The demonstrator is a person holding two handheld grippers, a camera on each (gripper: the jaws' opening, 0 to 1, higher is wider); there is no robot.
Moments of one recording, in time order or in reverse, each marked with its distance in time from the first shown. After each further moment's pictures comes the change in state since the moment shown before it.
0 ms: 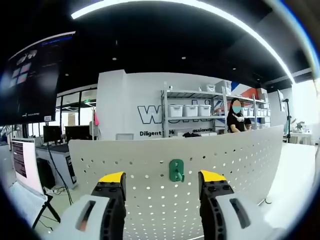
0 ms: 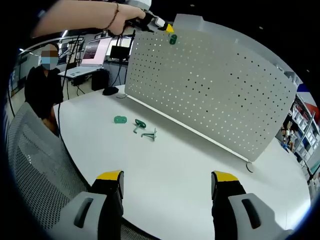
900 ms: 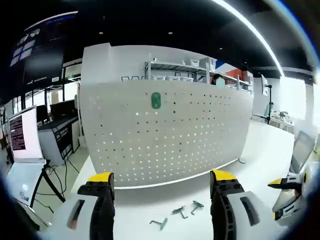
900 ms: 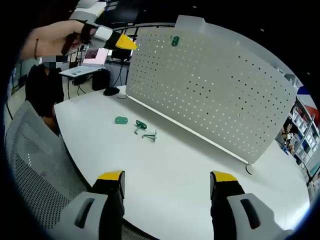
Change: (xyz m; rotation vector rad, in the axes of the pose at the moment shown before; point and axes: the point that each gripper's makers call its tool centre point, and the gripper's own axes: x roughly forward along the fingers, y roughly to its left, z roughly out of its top) left arm -0.131 -0.017 -0.115 -0.024 0.292 -0.164; right arm -0.002 0.001 0.001 -0.011 -0.012 -0.004
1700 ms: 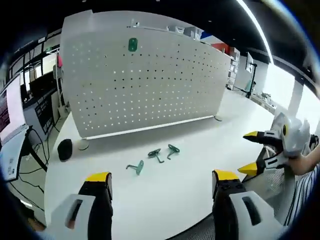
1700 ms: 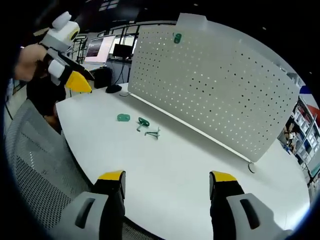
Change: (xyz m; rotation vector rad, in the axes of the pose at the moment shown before) left arm -0.049 -0.029 -0.107 -0.016 0.329 -0.188; right arm 0.002 0.006 -0.005 -0.006 0.027 0.027
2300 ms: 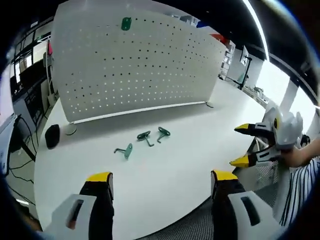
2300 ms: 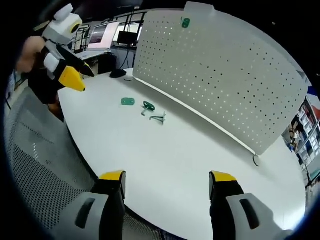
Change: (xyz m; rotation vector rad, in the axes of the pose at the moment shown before) left arm 0.010 -0.009 -0.026 -0.012 0.109 -0.084; right arm 0.007 0.009 -0.024 -0.028 0.126 0.041
